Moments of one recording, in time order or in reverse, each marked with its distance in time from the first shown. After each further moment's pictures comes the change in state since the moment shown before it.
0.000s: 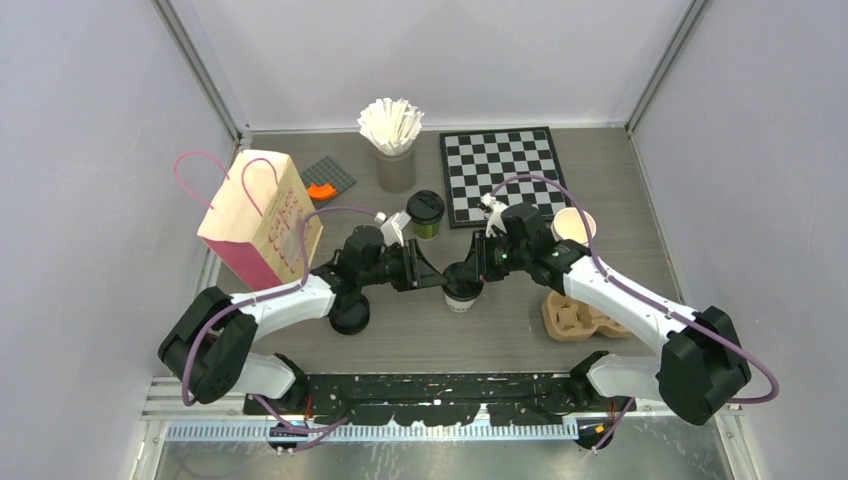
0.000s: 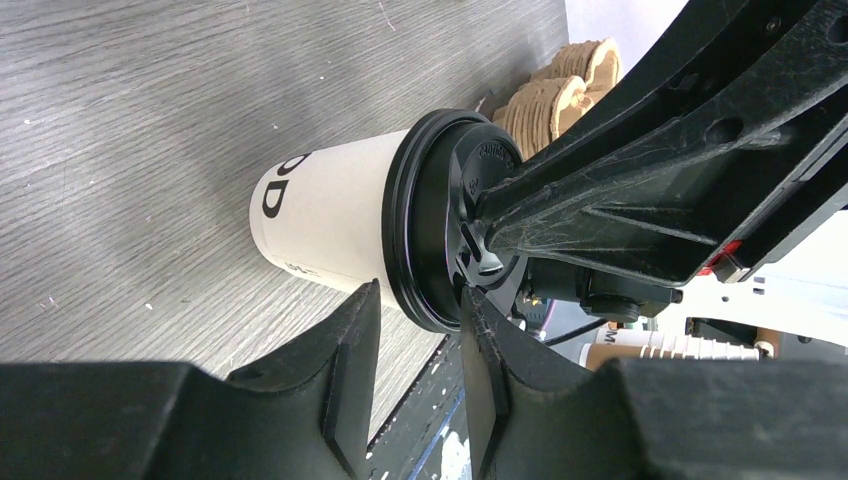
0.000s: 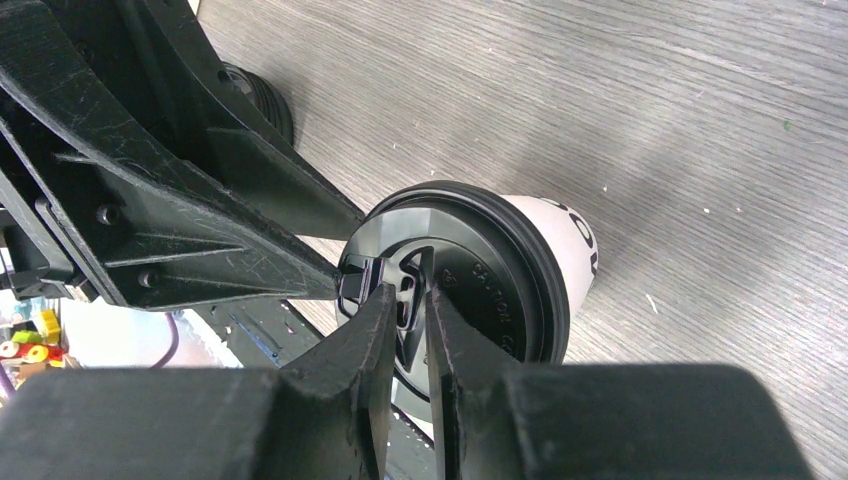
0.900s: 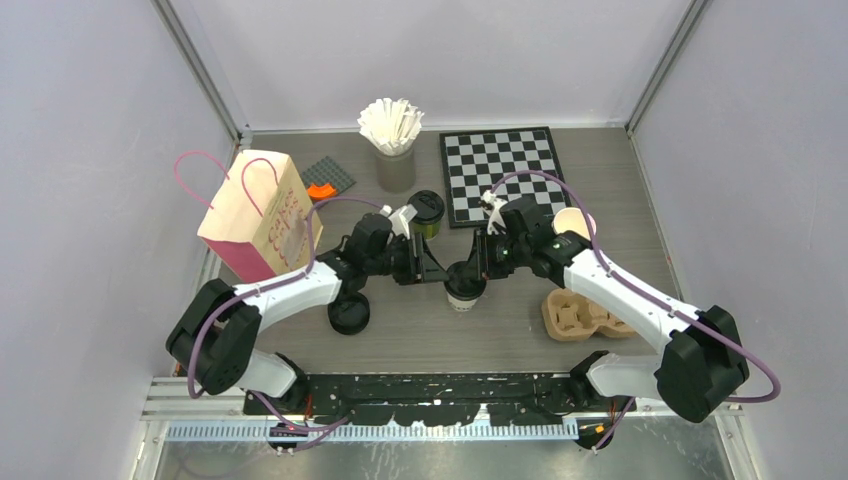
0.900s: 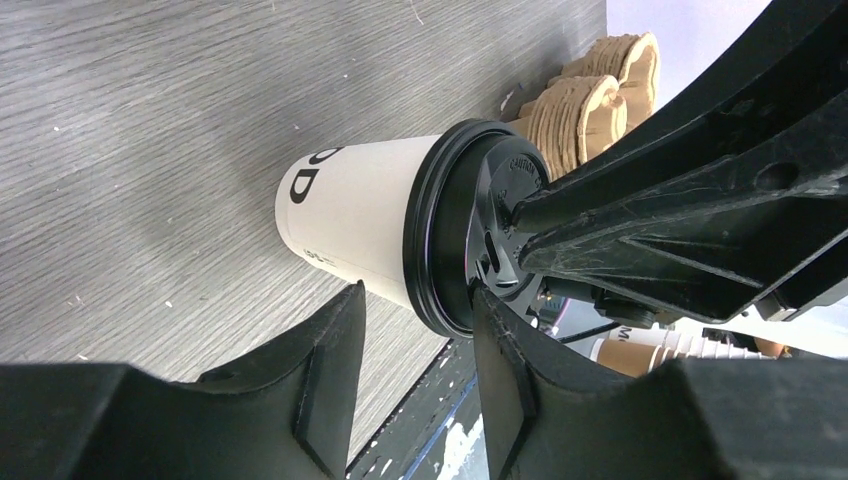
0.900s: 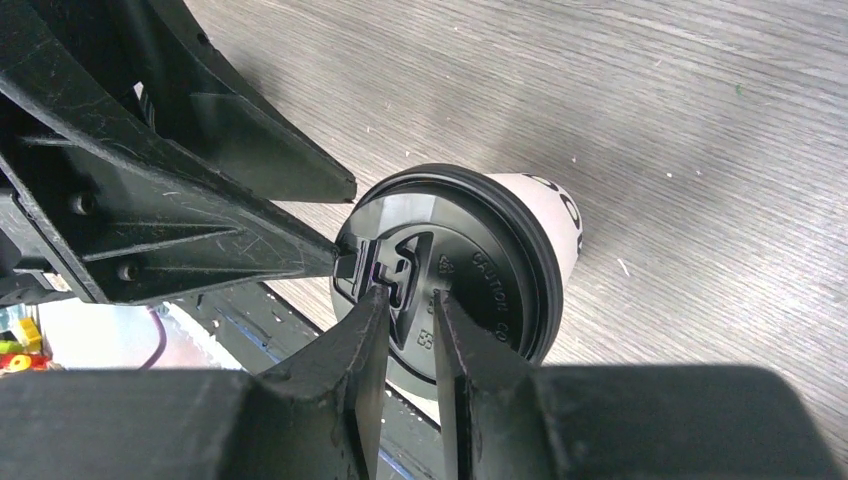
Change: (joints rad) left arm 0.000 0.048 0.133 -0.192 0.006 0.048; right arm 0.000 0.009 0.084 -0.153 0.039 -0.013
